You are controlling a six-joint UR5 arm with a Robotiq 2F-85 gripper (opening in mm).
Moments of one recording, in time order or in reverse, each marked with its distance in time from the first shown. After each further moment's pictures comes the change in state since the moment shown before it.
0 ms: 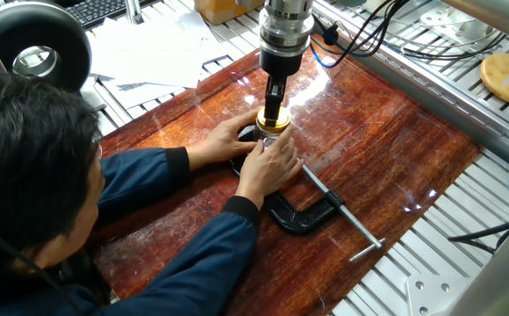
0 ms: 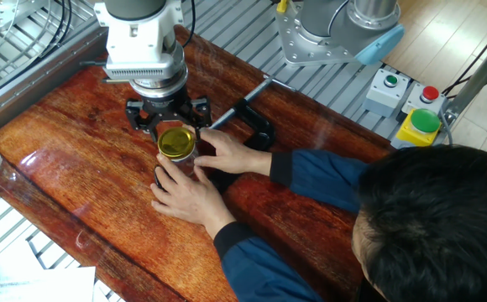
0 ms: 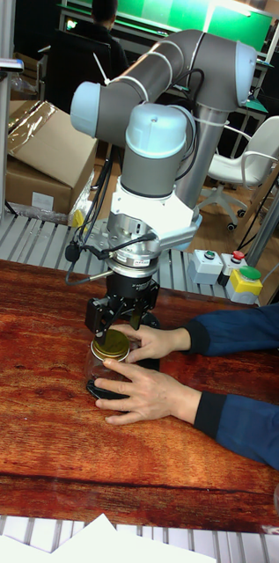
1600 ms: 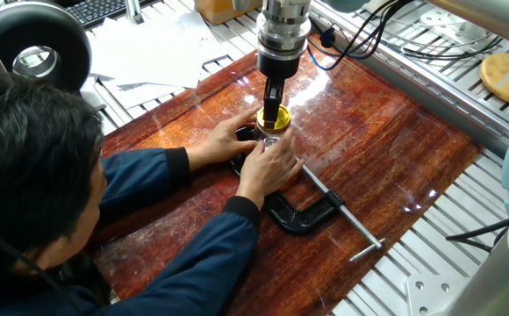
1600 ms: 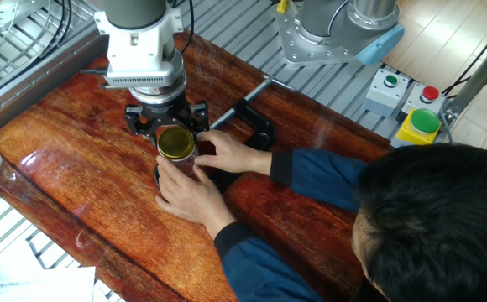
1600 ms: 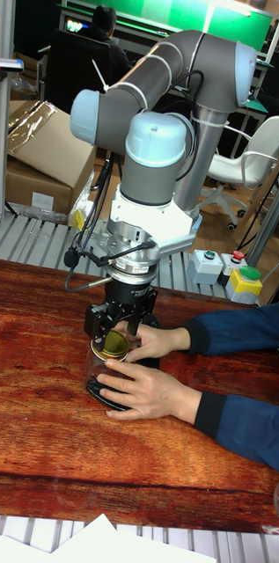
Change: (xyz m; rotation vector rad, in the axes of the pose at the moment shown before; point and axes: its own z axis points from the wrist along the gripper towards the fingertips) arm -0.002 -0.005 0.009 0.008 0.006 -0.011
